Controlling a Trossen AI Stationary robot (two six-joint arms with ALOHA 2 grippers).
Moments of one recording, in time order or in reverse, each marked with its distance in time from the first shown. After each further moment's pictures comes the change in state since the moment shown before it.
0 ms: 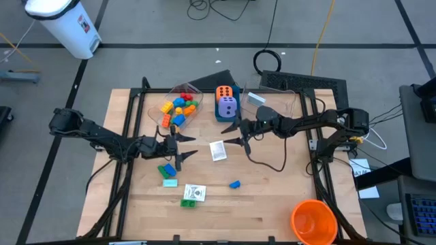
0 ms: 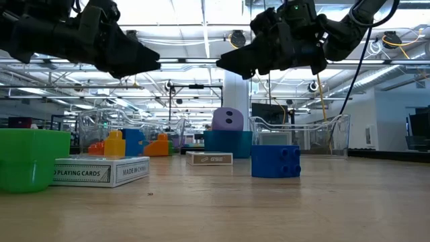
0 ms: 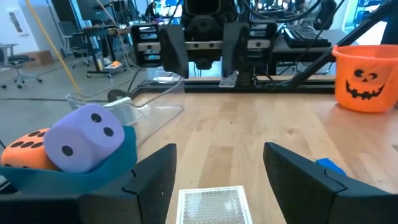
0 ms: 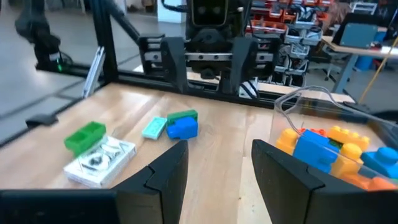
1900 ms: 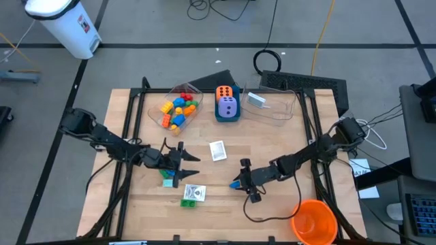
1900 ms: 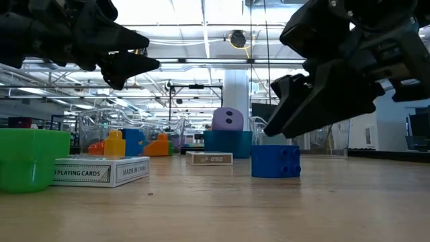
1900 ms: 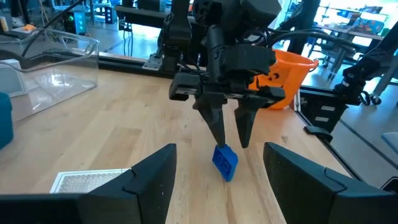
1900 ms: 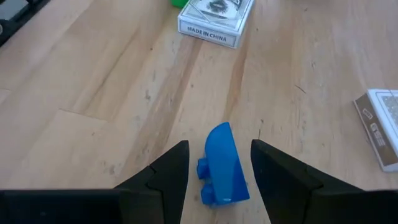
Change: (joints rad) left arm -0.156 0.195 0.023 0.147 0.115 -0.232; right arm 0.633 0.121 0.000 -0.406 0.606 0.181
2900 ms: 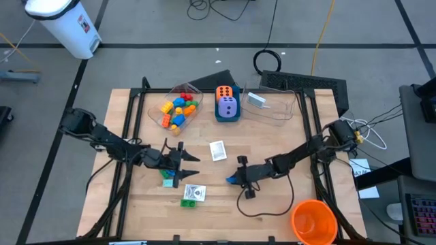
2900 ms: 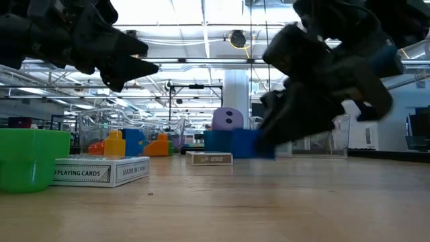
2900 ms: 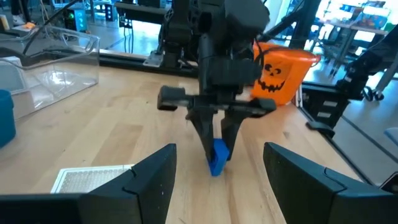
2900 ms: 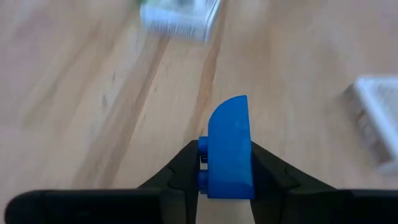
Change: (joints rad) left arm 0.000 0.000 0.000 -0.019 -0.001 0.004; right arm -0.059 0.100 0.000 0.092 -0.004 0.007
